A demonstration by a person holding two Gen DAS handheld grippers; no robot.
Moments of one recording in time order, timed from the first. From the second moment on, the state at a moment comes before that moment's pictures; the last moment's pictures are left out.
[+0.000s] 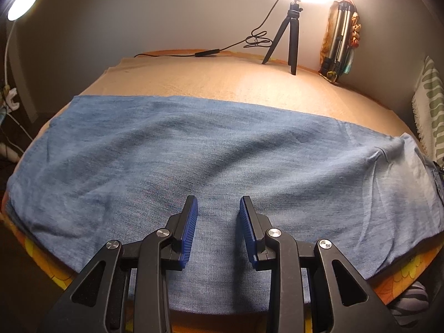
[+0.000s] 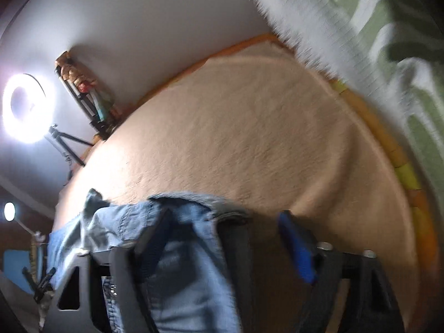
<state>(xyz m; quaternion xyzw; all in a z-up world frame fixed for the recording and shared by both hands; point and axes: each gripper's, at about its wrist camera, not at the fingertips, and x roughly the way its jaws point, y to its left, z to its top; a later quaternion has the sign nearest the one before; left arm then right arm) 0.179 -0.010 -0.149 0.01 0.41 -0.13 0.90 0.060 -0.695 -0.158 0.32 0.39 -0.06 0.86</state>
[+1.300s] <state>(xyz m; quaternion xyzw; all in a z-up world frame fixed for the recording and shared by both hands) 0.093 0.008 -0.090 0.02 0.38 -0.16 0.91 0.022 -0.335 -0.130 -0.13 0.45 0.22 0.86</state>
